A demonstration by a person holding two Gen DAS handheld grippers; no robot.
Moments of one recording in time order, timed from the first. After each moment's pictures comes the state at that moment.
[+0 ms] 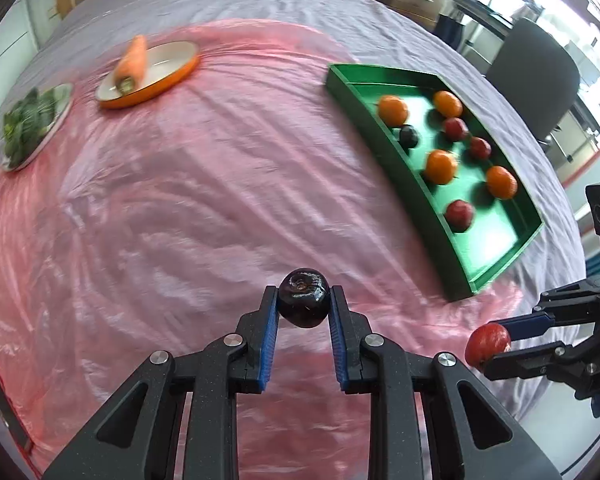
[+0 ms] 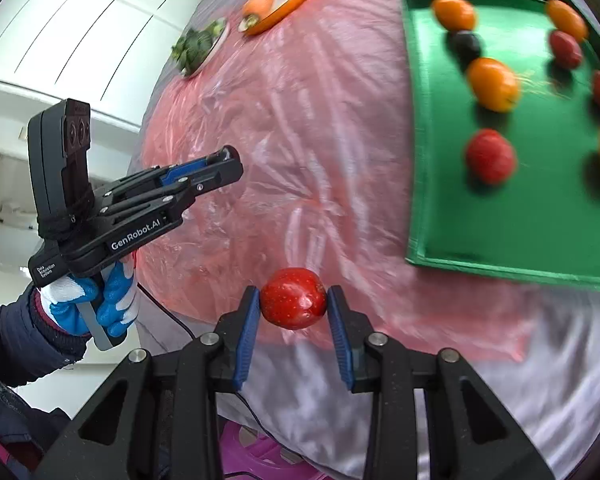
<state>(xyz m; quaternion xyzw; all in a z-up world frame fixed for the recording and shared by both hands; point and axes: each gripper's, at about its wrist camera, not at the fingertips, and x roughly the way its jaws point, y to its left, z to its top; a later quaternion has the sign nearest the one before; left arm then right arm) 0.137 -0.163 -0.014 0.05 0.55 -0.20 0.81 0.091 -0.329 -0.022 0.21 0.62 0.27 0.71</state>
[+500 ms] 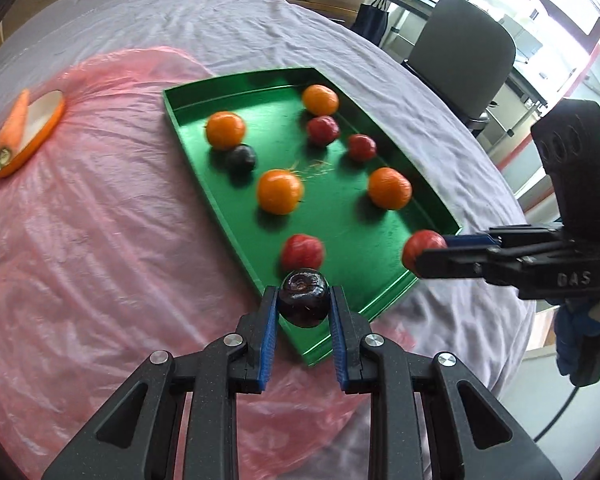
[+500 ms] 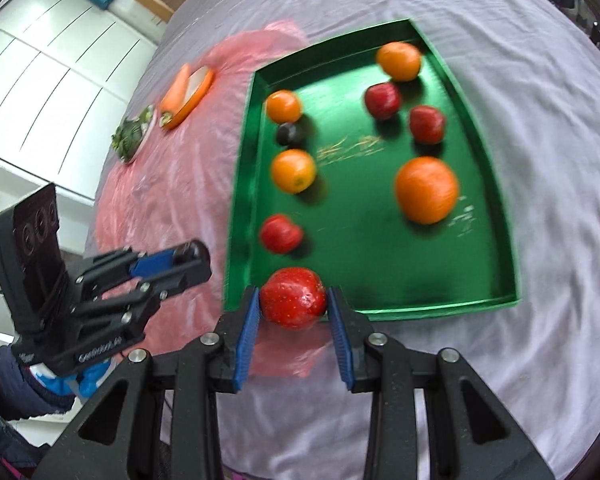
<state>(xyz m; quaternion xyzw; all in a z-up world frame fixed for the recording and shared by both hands) 0.132 -0.290 -0.009 0.05 0.53 -0.32 0.78 0.101 -0.458 -0.013 0.23 0.57 0.15 0.78</state>
